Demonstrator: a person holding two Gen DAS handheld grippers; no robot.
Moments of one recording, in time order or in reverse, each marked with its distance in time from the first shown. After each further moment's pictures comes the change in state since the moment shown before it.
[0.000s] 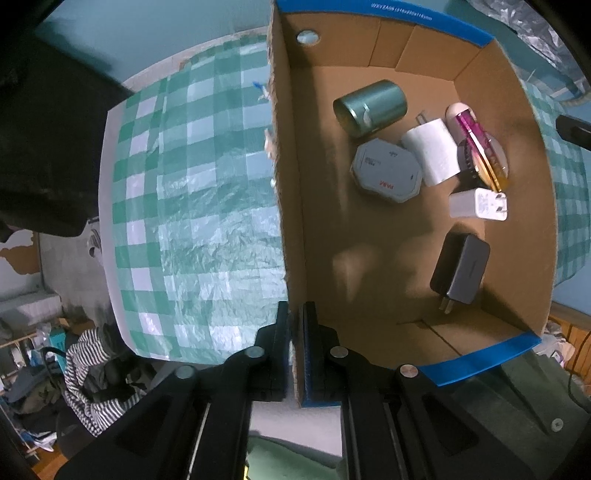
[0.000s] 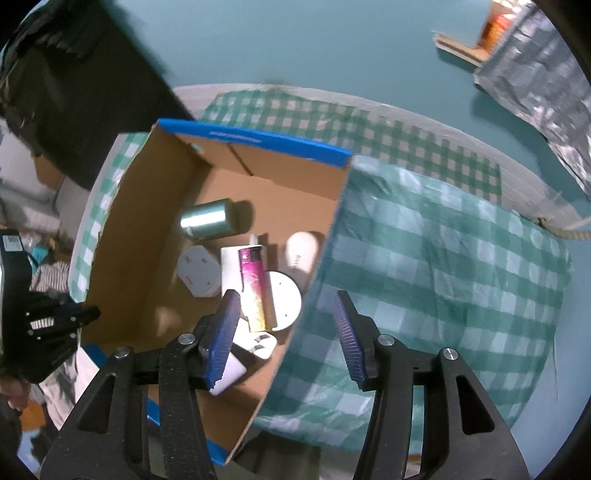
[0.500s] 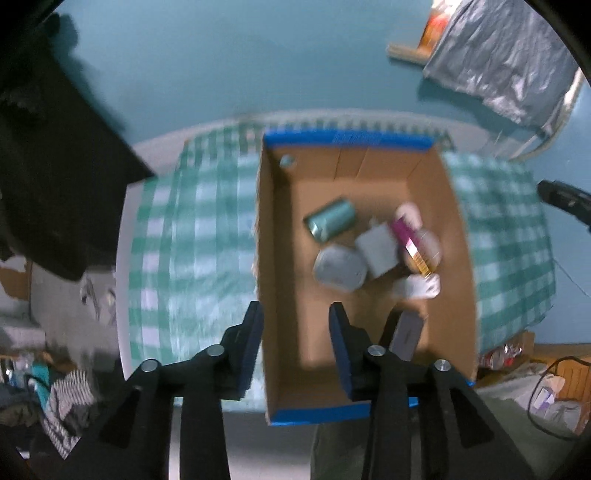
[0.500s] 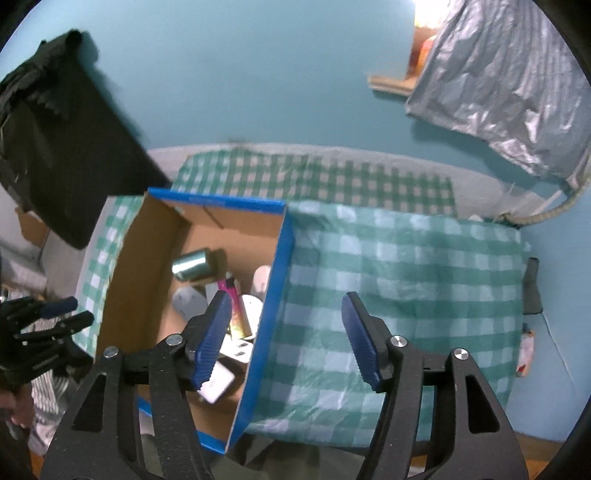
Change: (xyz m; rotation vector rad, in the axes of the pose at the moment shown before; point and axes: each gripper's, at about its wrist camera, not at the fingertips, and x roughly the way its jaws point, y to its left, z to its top) left arm -0.096 -0.010 -0.001 -0.020 -0.351 -0.070; right arm -0.085 -0.016 -0.024 0.119 -0.220 -0.093
